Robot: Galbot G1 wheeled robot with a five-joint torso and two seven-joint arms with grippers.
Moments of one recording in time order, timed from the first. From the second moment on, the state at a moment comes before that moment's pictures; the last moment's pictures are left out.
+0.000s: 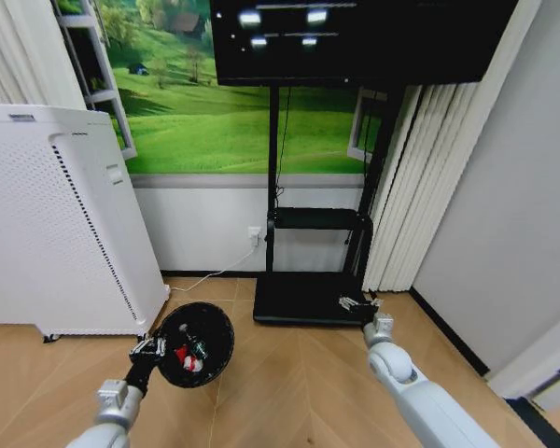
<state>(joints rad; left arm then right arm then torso) 1.61 -1.25 -0.72 -2.09 -0.24 0.08 0.02 -1.04 0.96 0.26 1.70 0.55 -0.06 0.40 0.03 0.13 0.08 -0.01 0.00</state>
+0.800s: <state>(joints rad) 1.60 -1.28 -0.71 -2.07 -0.22 0.07 0.03 -1.11 0.90 0.41 1.80 0.60 -0.20 0.33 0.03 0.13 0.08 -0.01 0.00</state>
